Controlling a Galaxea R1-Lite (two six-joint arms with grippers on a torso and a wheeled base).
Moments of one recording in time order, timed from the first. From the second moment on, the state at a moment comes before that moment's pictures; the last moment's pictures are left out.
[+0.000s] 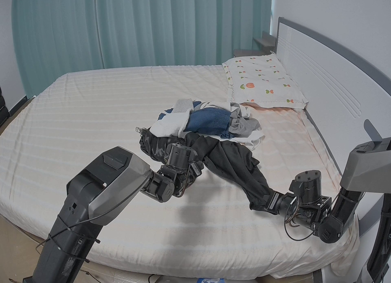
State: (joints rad) left arm -0.51 2.69 -1.69 -0.43 0.22 -0.81; right arm 0.46 2.16 -0.43 -1.21 -0.12 0.70
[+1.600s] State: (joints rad) left arm -0.45 1.72 -0.98 -0.45 0.08 -0.93; right arm 0.43 1.71 -0.55 -1.34 0.08 0.69
